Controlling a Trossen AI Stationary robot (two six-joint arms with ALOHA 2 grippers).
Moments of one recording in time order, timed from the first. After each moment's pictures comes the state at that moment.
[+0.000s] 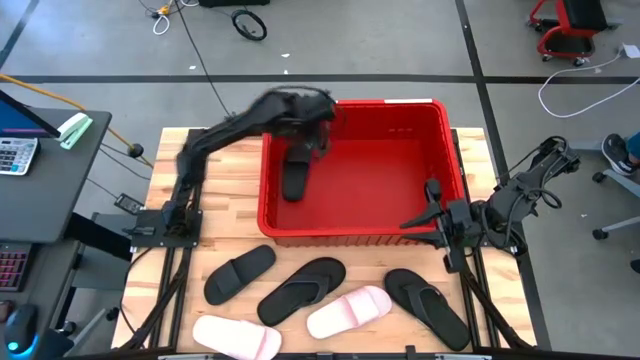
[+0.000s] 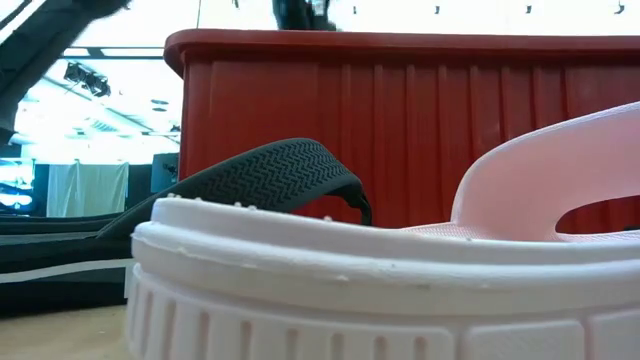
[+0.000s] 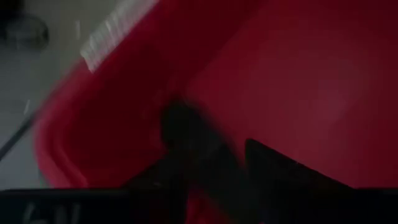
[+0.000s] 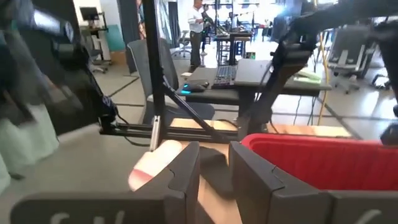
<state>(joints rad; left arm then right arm) 0.31 2.05 2.36 -1.39 -0.39 -0.33 0.63 0.88 1.02 -0.22 0.47 0.09</state>
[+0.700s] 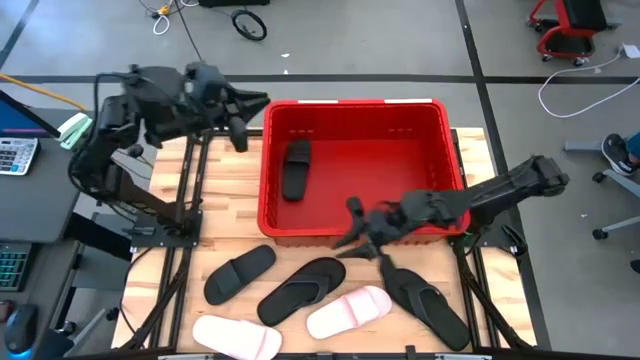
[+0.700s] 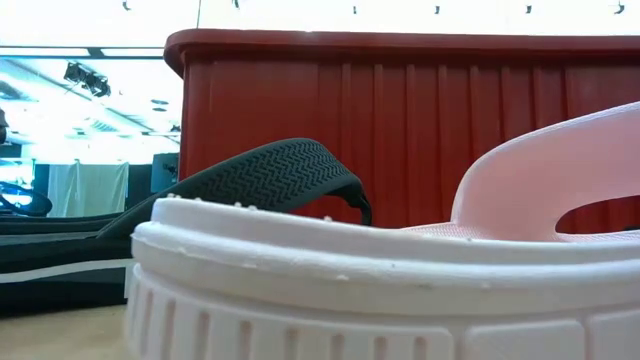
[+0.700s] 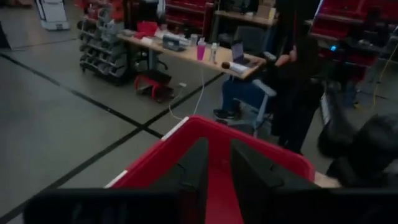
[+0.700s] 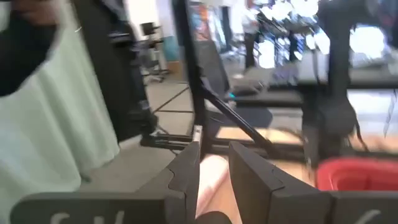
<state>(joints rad) 0.10 1.41 2.17 -0.91 -0.39 -0.22 0.27 1.36 1.02 0.32 -0.14 0.19</state>
